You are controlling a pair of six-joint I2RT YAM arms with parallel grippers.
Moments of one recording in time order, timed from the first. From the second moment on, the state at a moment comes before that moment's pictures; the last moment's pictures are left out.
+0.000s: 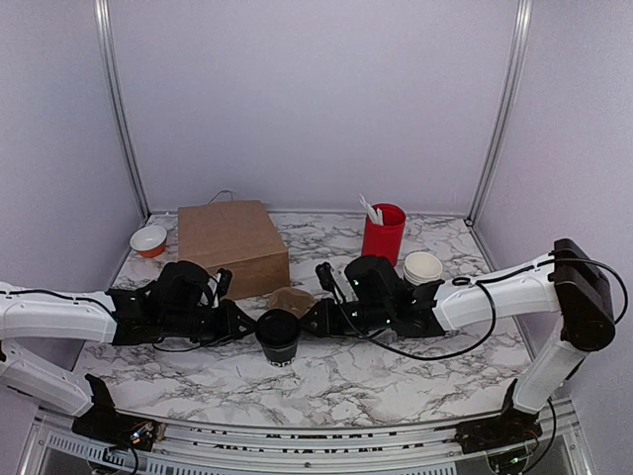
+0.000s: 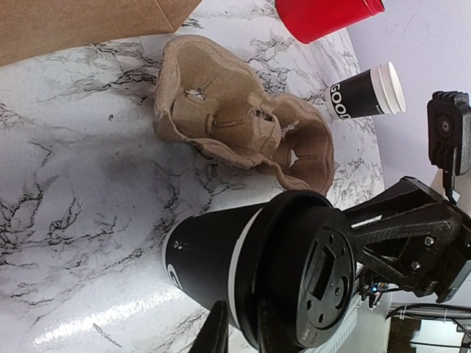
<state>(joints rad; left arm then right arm) -0.89 1.24 0.61 -0.06 0.13 -0.96 1.01 1.66 0.92 0.12 -0.21 0.81</state>
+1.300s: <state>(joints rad) -0.89 1.19 0.77 -0.32 0.09 -0.90 1.11 1.62 1.14 -0.28 0.00 0.65</state>
